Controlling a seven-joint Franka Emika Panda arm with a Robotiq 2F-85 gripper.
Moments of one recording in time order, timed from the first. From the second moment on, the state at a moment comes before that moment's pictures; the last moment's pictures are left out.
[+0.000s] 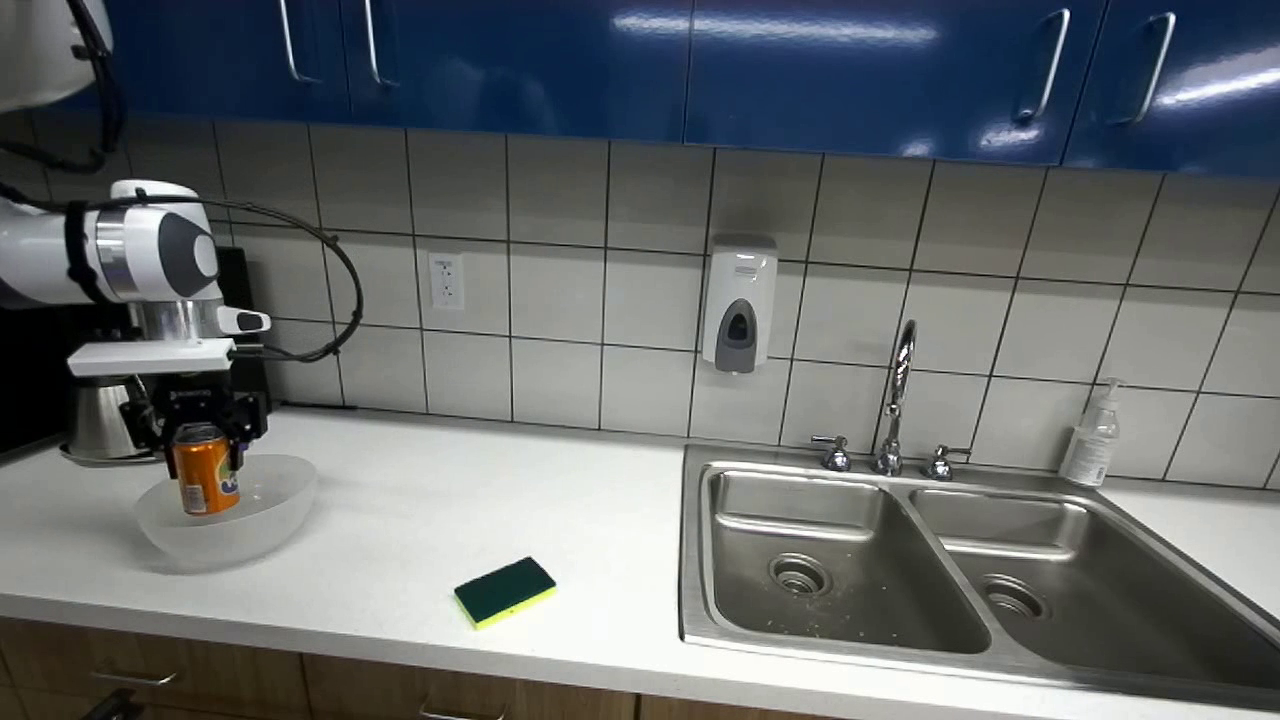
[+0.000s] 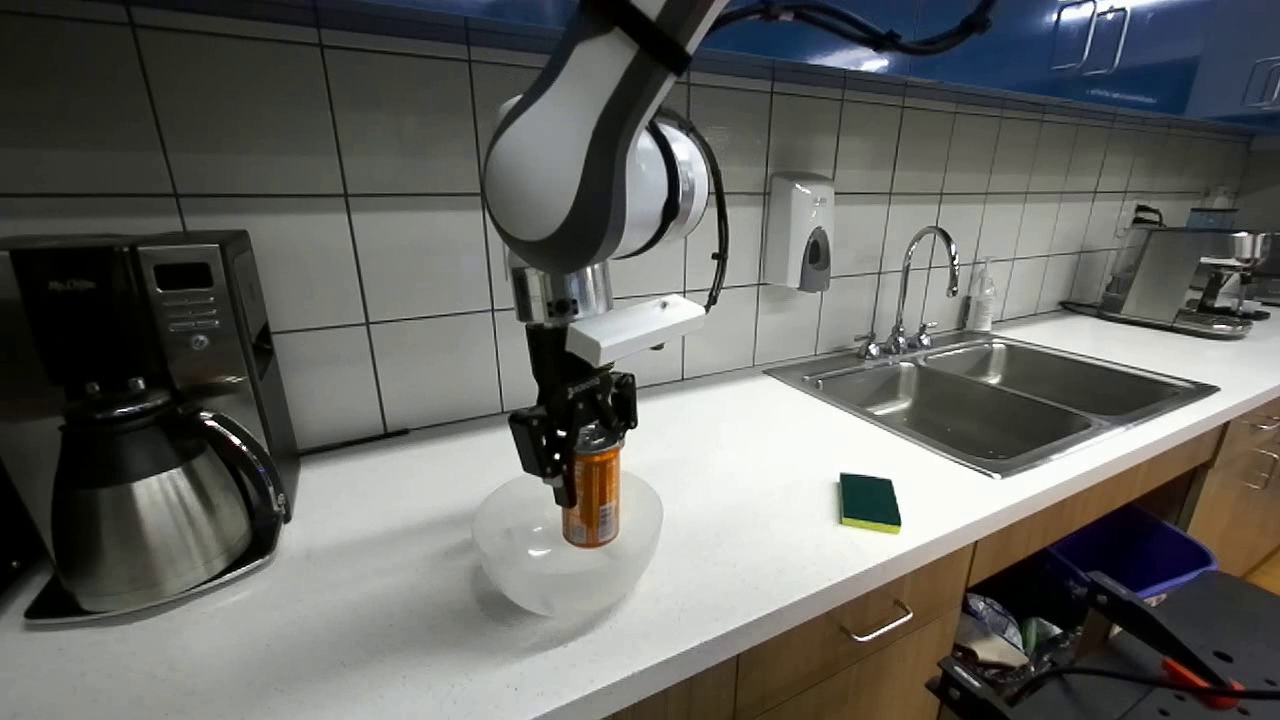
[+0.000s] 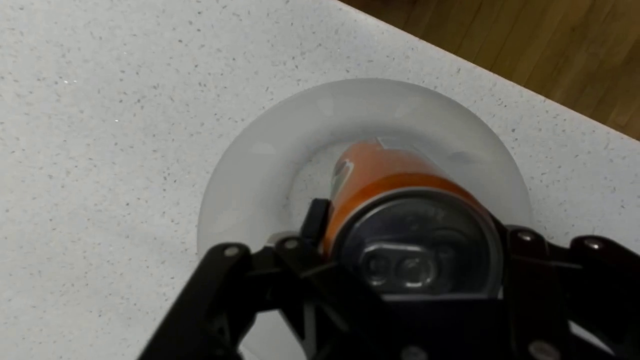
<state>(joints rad) 0.32 0.40 0.15 -2.12 -0.13 2.42 0.07</state>
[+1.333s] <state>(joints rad) 0.37 0.58 0.12 -2.08 -0.16 2.63 0.07</state>
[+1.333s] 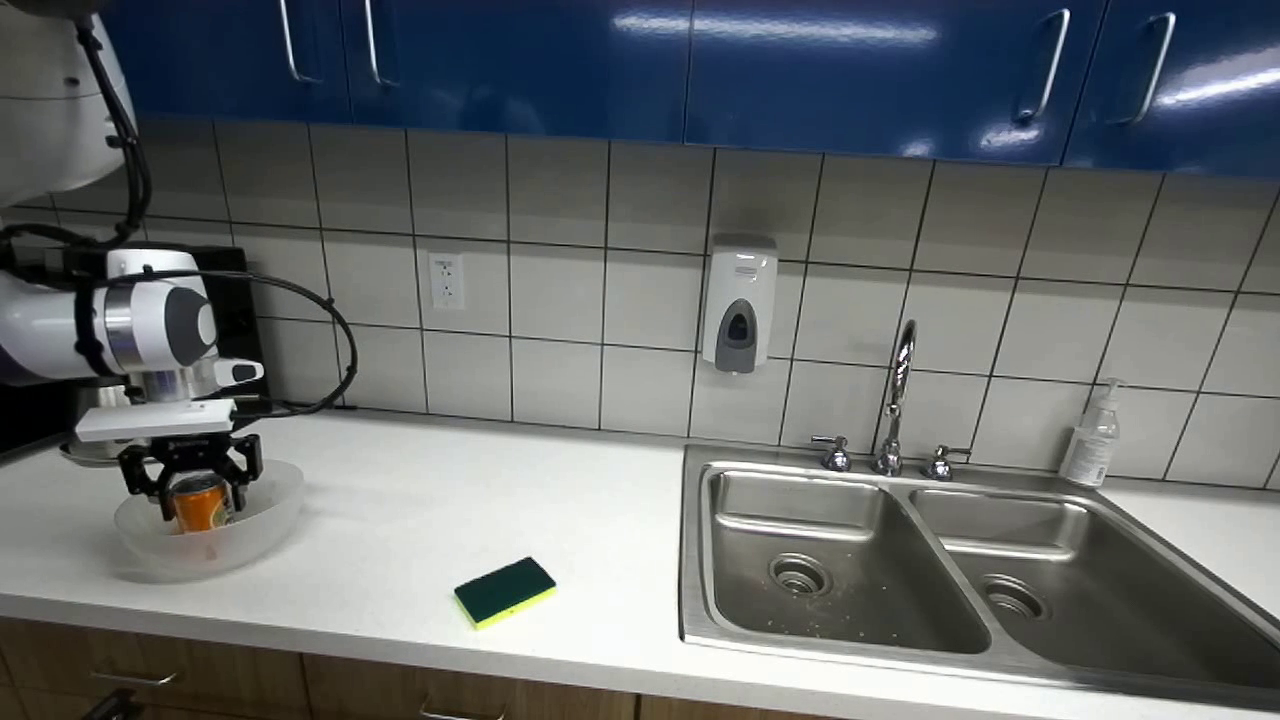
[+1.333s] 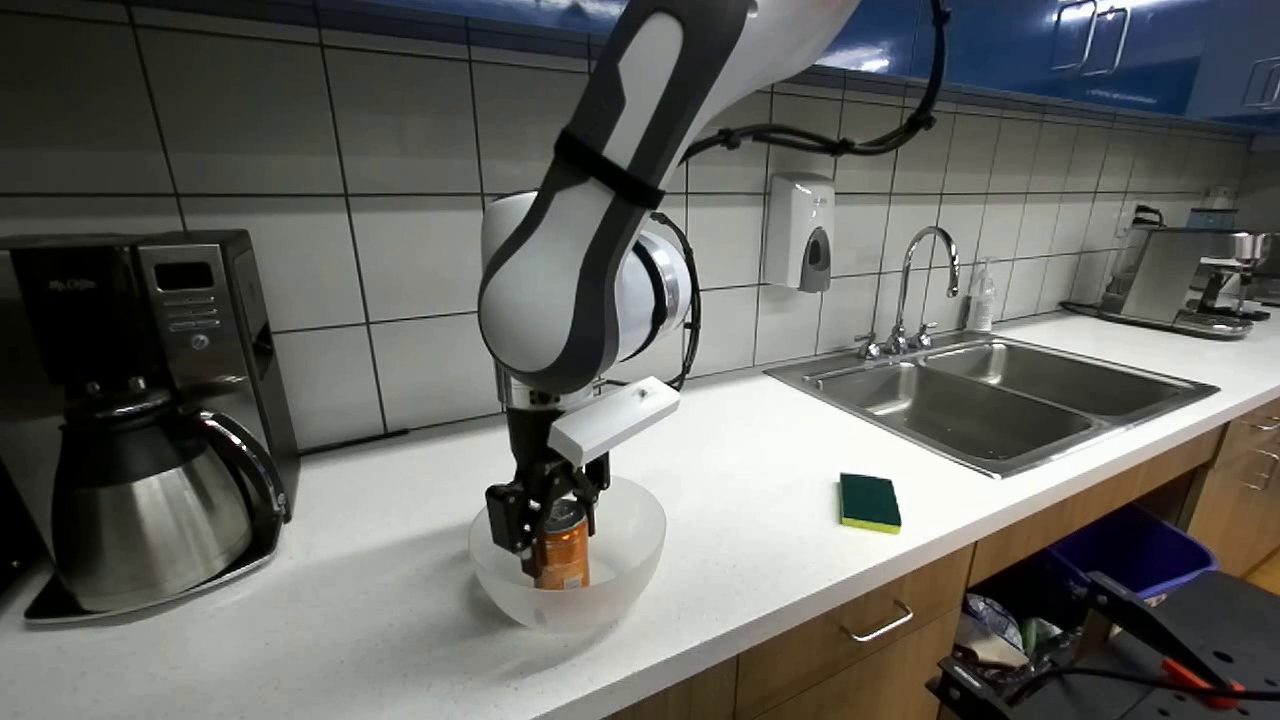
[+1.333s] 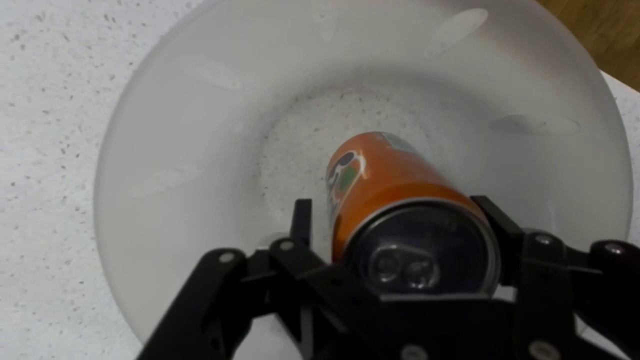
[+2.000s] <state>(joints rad) 0.38 0.52 0.10 -2.08 -0.21 2.54 0.09</state>
